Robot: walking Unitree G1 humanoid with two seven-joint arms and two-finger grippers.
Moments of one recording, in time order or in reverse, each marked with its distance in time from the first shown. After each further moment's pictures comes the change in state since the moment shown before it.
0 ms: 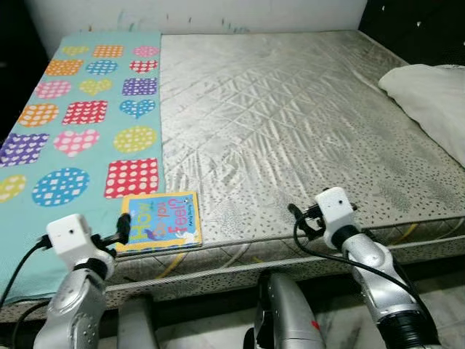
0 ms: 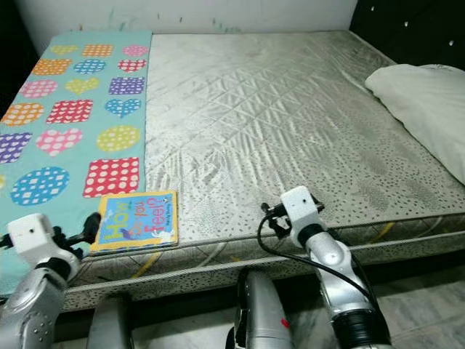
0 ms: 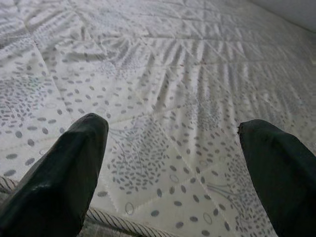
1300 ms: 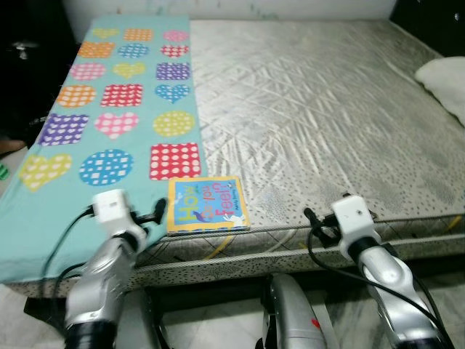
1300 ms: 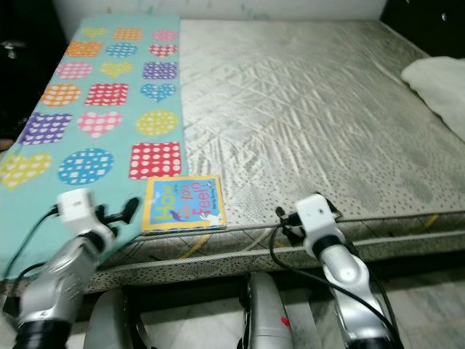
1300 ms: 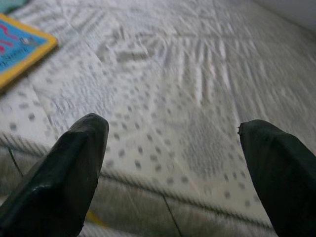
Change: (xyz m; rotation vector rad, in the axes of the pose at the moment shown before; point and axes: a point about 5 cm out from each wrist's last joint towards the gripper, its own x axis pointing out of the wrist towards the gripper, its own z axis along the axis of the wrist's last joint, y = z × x) left arm 0.047 -0.047 -0.006 0.007 0.106 -0.227; right arm -0.032 -0.006 -0.006 -0.009 -0.008 -0.090
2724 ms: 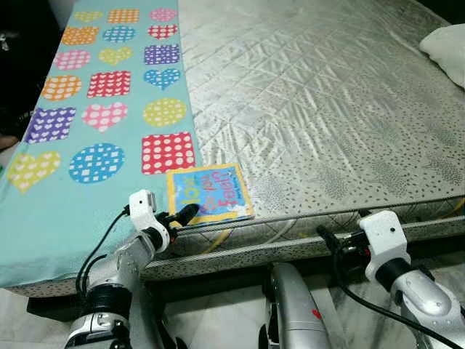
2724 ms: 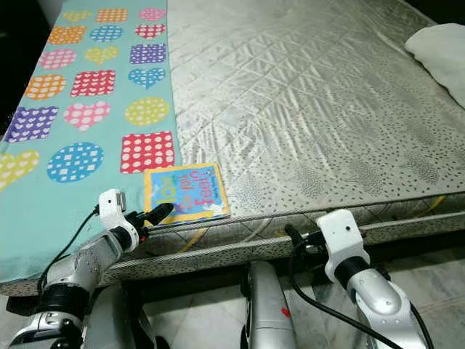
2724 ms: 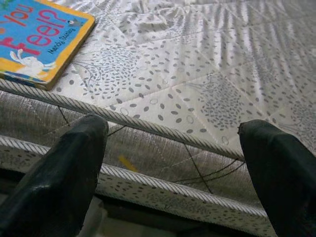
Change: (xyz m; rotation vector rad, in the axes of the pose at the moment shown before) left arm 0.031 -0.016 -0.027 -0.235 0.240 -0.228; right arm -0.051 -0.010 0.017 0.066 0.030 0.079
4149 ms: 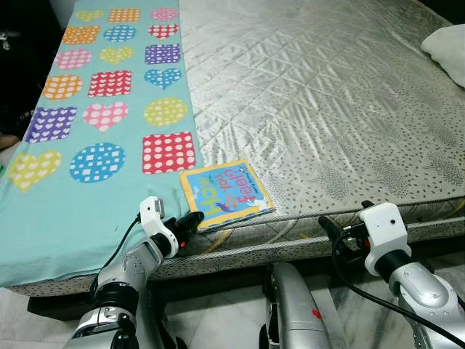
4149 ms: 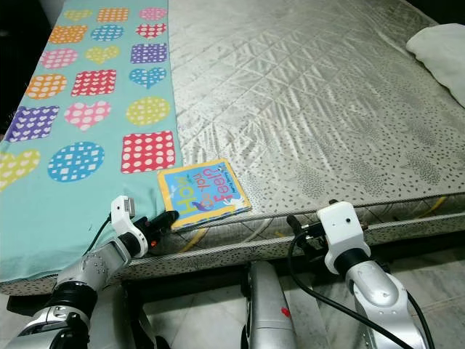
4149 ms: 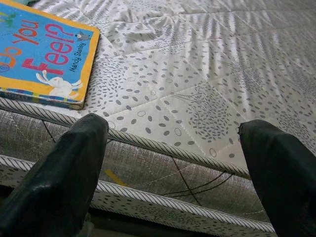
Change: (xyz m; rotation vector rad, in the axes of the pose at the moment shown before) left arm 0.006 -0.003 -0.017 -0.107 0.025 -0.122; right arm 0.007 -0.004 0.006 -0.015 -0.019 -0.041
